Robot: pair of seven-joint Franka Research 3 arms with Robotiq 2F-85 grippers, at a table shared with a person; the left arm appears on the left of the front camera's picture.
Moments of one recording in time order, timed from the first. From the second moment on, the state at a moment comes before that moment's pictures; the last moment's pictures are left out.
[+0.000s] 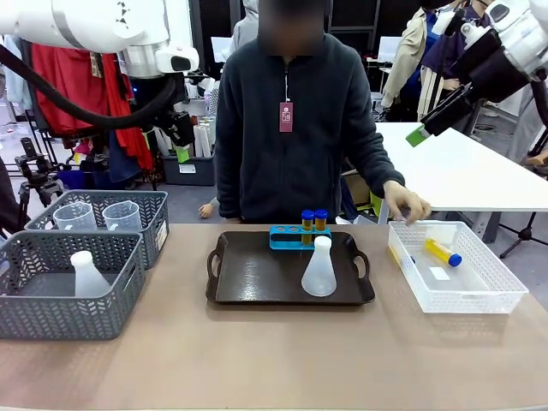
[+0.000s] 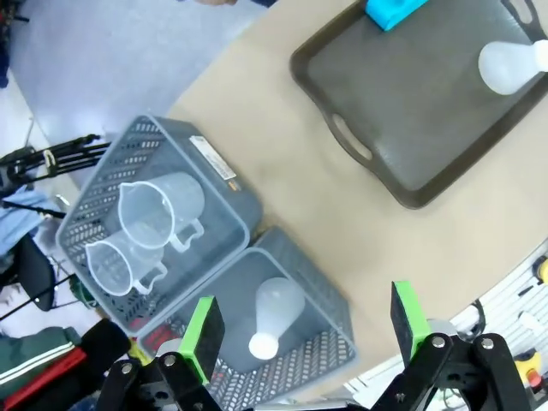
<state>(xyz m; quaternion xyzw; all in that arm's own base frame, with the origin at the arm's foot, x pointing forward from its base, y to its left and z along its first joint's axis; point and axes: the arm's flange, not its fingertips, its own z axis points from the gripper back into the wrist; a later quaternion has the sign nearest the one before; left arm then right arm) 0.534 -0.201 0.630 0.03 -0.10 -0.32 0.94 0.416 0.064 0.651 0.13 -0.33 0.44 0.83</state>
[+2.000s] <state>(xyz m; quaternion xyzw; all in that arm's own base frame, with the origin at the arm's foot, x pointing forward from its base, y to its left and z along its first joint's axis) 0.626 -0.037 0.437 0.02 0.03 0.02 1.00 0.416 0.064 0.651 0.13 -0.33 0.44 0.83</state>
